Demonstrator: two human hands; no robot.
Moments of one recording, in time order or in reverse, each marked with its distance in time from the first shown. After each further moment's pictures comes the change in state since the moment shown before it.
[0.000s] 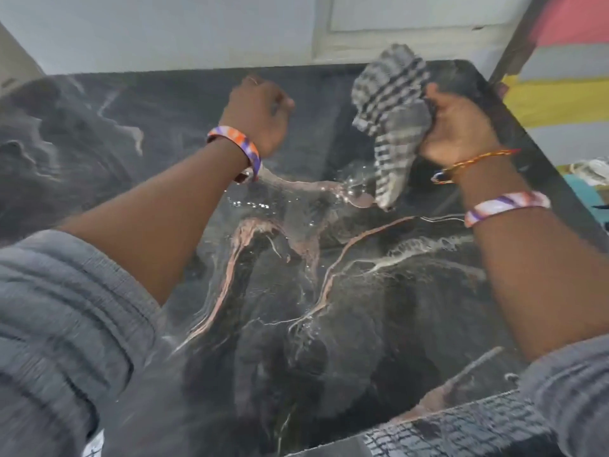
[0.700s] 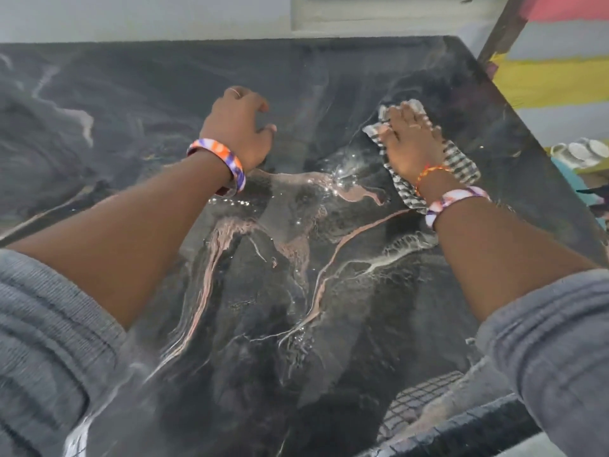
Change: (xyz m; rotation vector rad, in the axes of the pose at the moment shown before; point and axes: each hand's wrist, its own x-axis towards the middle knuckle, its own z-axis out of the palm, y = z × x) left_hand -0.002 -0.010 0.041 0.005 -0.058 -0.018; right_hand 0.035 0.047 -0.067 -1.940 0.395 -0.113
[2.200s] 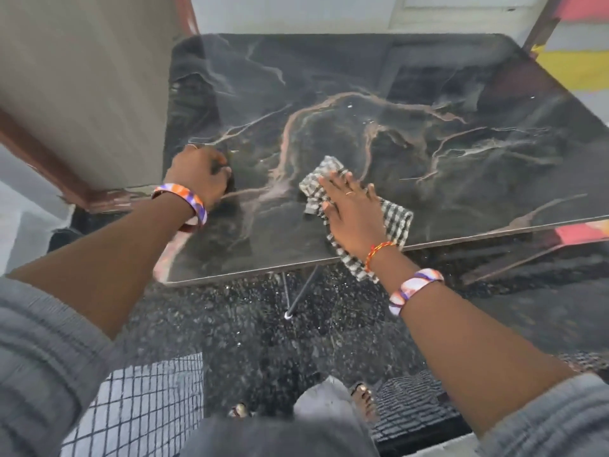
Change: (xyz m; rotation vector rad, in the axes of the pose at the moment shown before) left_hand -0.293 -0.201 -0.167 0.091 0.045 -0.266; right_hand -0.359 -0.262 0.064 0.142 -0.027 -0.302
